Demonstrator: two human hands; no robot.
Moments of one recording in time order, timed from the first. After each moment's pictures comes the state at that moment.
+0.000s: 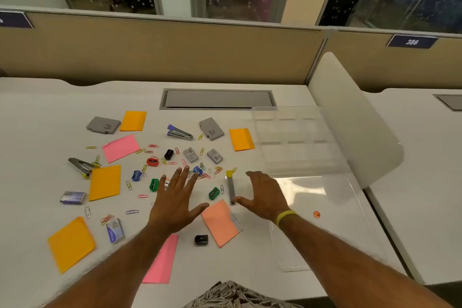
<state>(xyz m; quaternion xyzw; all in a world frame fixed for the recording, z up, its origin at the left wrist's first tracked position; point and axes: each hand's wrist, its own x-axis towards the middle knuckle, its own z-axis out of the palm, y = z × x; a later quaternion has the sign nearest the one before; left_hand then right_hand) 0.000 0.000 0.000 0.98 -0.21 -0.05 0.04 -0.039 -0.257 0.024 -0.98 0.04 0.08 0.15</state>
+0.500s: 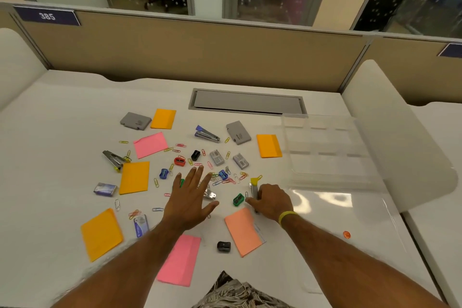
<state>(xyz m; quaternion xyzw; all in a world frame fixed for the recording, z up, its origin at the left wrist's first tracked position) 0.017 0.030 -0.006 0.98 -0.19 -0.03 0.04 0.005 -0.216 0.010 -0.96 0.11 0.20 0.17</state>
